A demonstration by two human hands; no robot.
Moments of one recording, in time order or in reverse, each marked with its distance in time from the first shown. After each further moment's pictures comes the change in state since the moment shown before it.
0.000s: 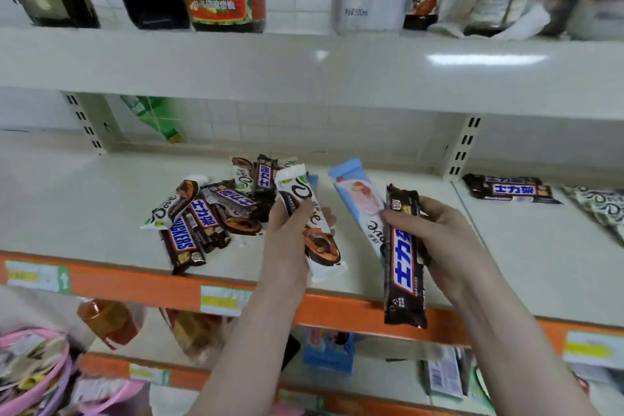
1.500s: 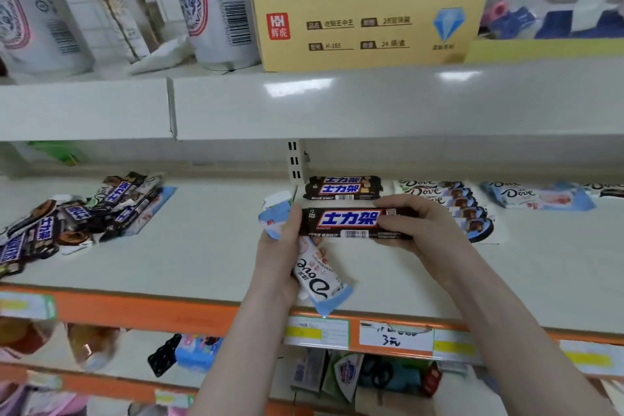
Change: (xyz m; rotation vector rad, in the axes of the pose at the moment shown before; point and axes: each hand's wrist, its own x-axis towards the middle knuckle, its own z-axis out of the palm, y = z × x) left_hand -0.069 -0.162 0.247 0.171 0.041 -0.081; right_hand 0.003 -0.044 -0.317 0.051 -0.087 -0.028
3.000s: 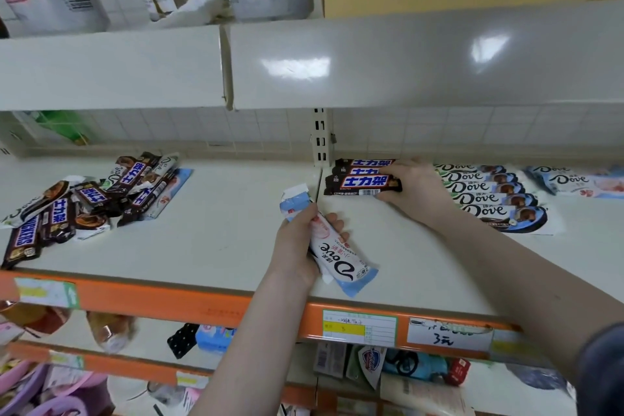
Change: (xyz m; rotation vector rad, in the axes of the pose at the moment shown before) left_hand 0.032 -0.003 -0.029 -0.217 0.027 -0.224; right_hand 0.125 0.052 0.004 -1.398 0.061 -0.538
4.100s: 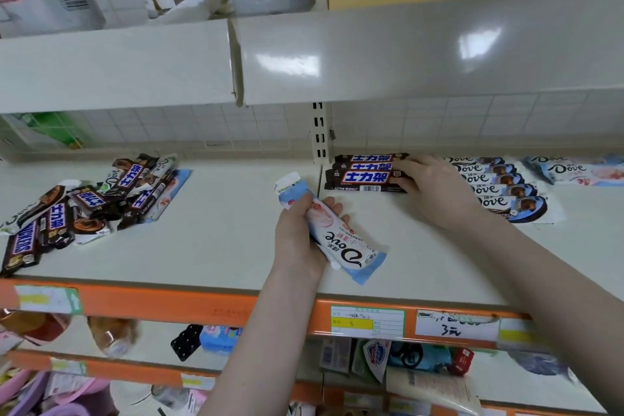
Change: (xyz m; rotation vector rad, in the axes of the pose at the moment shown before) left_hand -0.006 0.006 0.005 -0.126 -0.074 0.053; right_hand -0.025 -0.012 -0.027 -0.082 0.037 -0.033
